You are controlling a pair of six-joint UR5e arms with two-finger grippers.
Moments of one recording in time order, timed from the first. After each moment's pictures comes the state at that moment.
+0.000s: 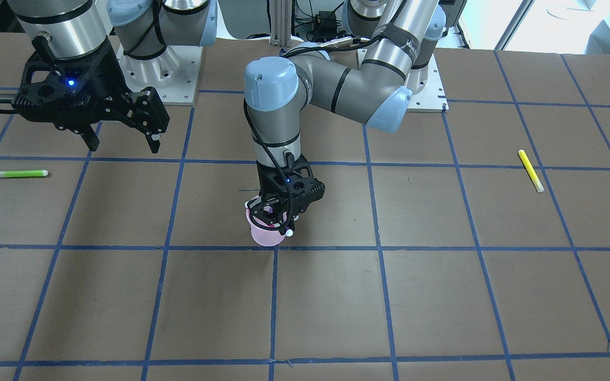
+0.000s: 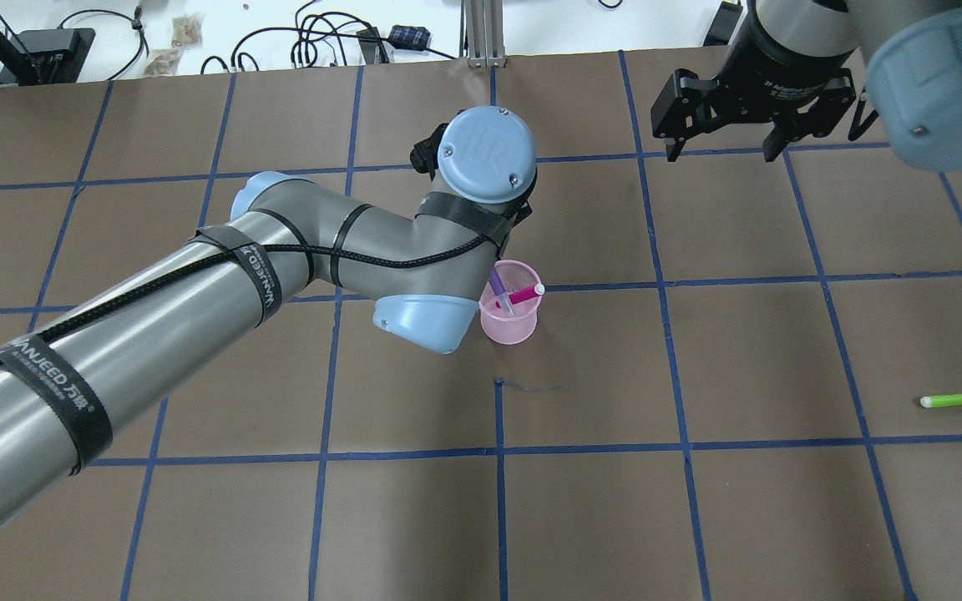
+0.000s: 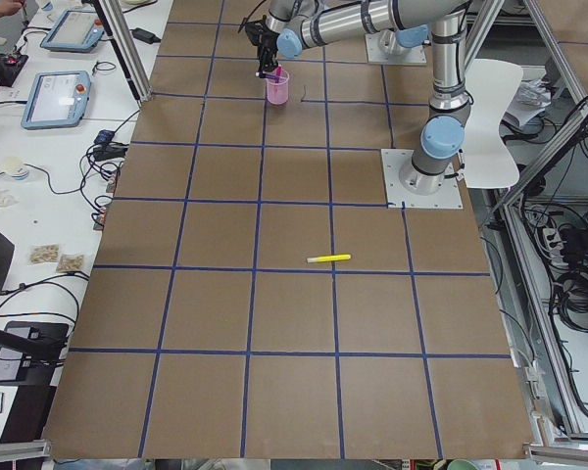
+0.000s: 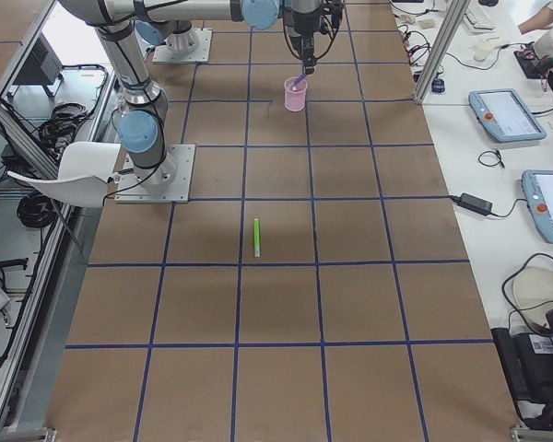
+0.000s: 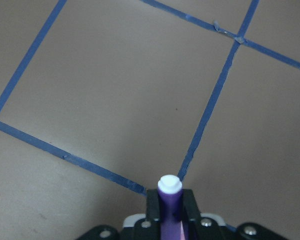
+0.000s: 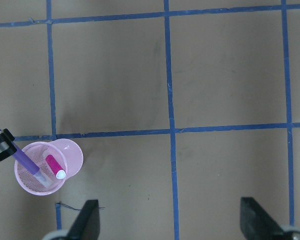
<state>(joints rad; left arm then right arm) -2.02 -1.96 -1.72 -0.78 1.79 -0.86 1.59 -1.57 1.58 -1.72 -1.55 0.06</state>
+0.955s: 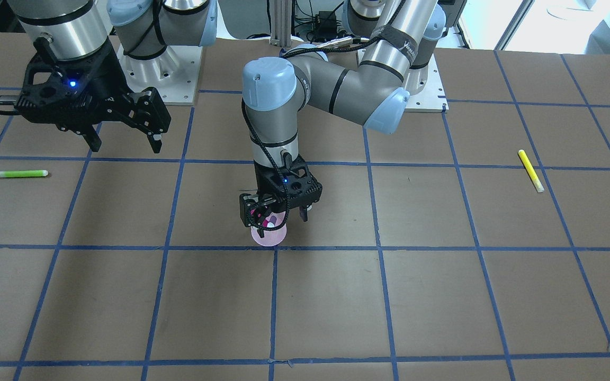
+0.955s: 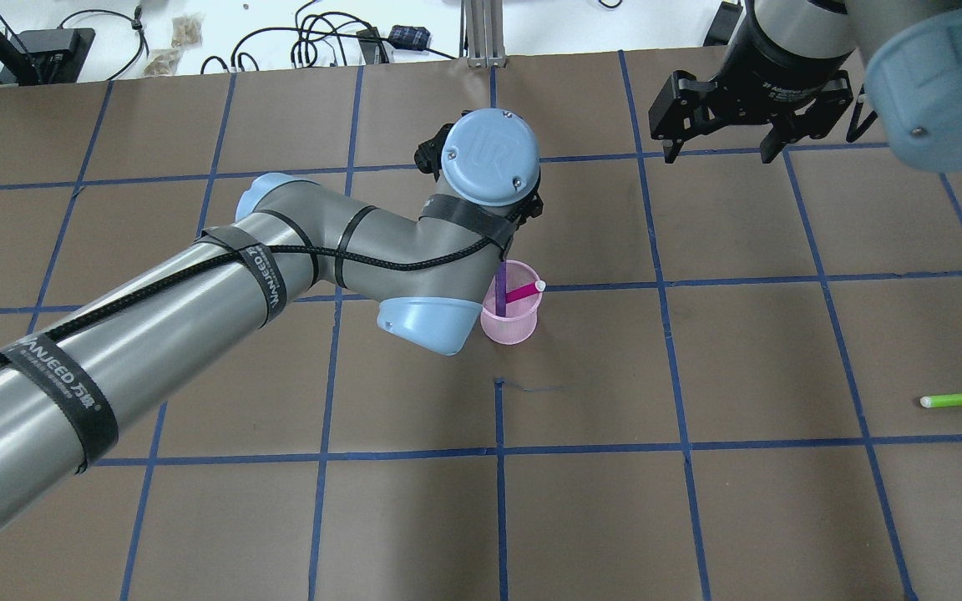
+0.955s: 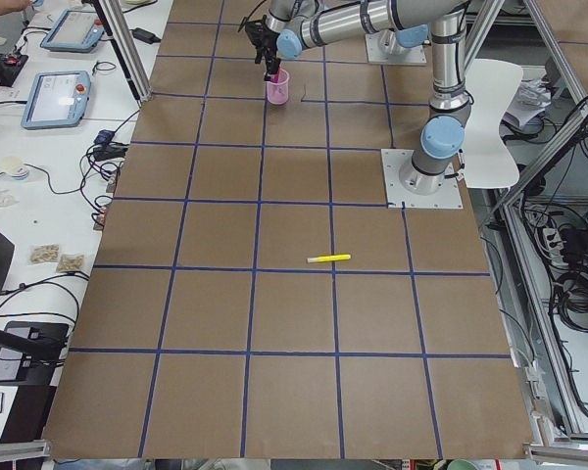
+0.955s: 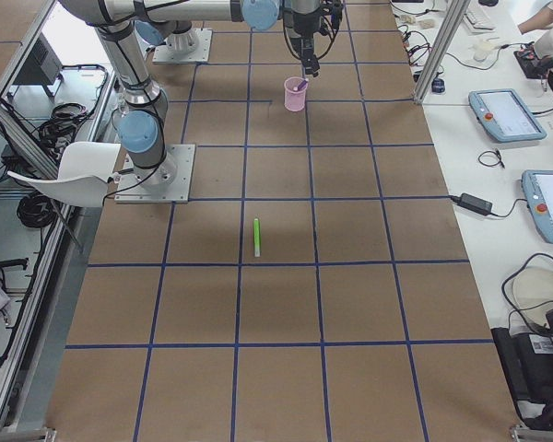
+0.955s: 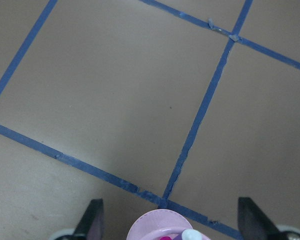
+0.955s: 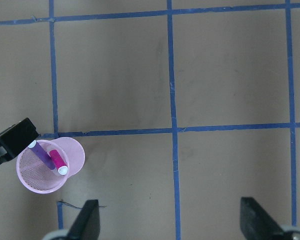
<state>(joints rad) -2.03 -1.96 -1.72 -0.76 1.78 -0.86 1.59 -1.57 1.58 -1.72 -1.54 0.06</state>
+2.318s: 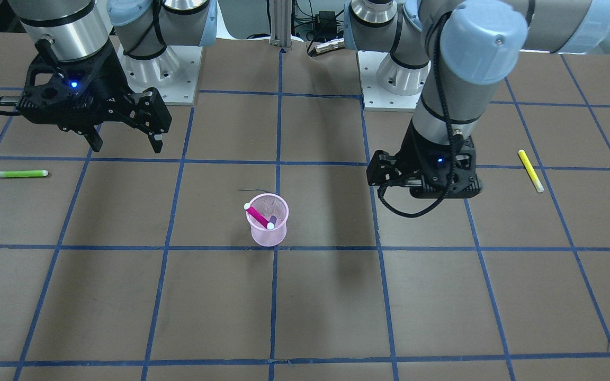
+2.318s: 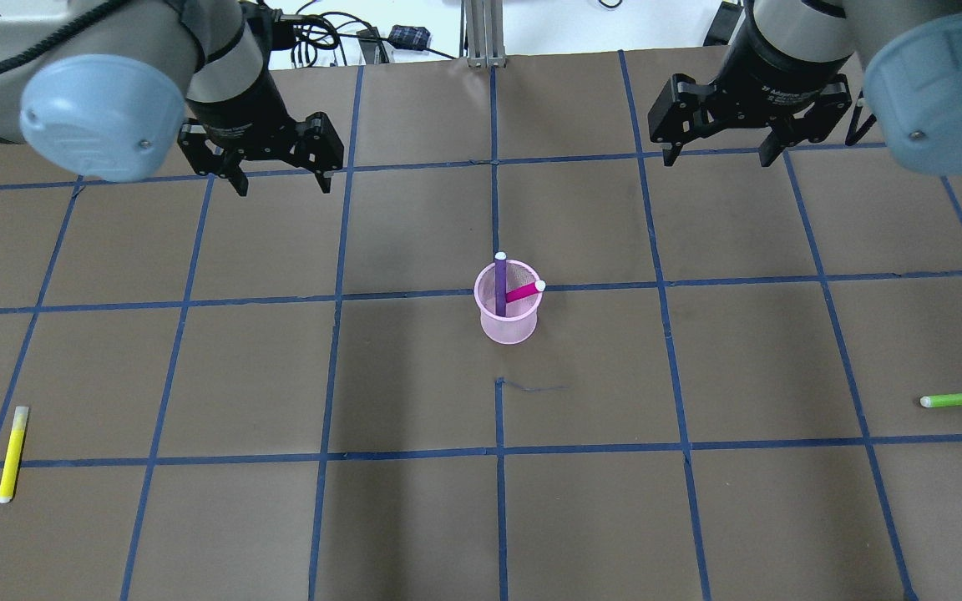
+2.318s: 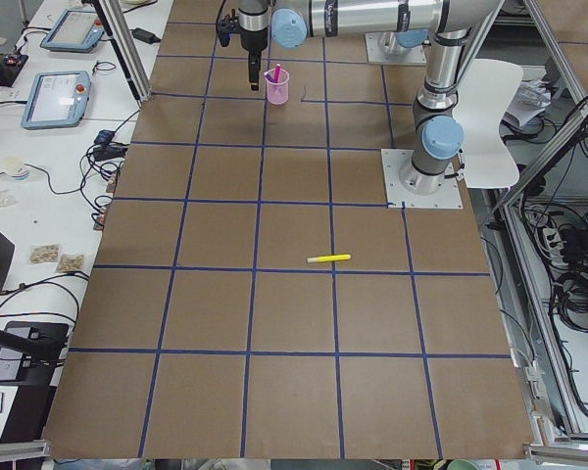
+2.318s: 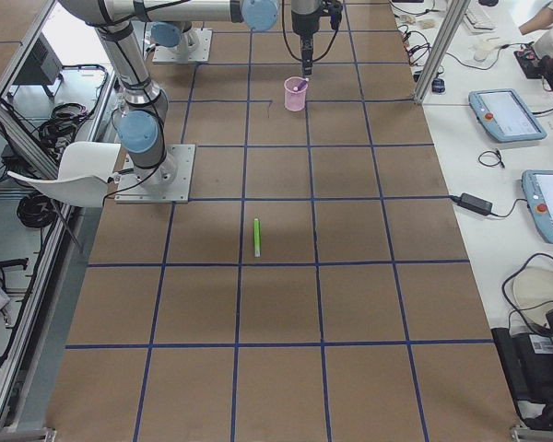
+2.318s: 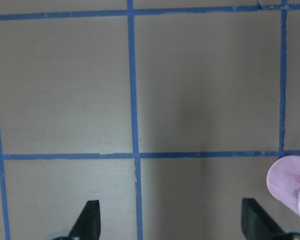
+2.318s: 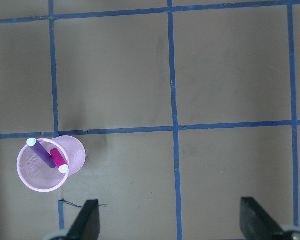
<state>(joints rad) -1.60 -1.72 -1.54 -1.44 1.60 -0.05 1.59 -1.57 1.59 -1.72 -1.54 0.06</state>
